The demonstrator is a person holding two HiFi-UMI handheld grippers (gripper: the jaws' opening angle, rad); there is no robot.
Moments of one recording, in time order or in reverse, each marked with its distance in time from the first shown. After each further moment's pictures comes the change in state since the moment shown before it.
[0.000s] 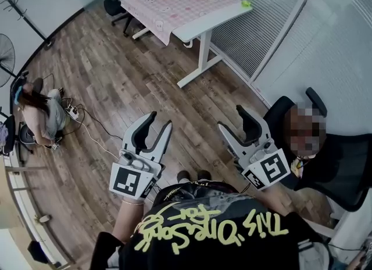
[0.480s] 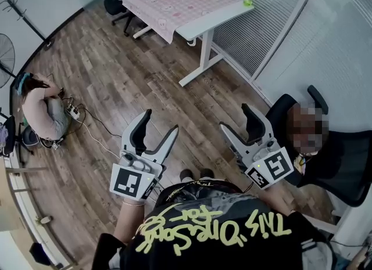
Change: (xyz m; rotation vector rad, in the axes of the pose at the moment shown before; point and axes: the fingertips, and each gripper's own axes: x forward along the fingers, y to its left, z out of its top) left arm -0.018 0.012 0.002 0.007 -0.005 -0.019; right arm 0.005 0.014 -0.005 0.060 0.017 -0.031
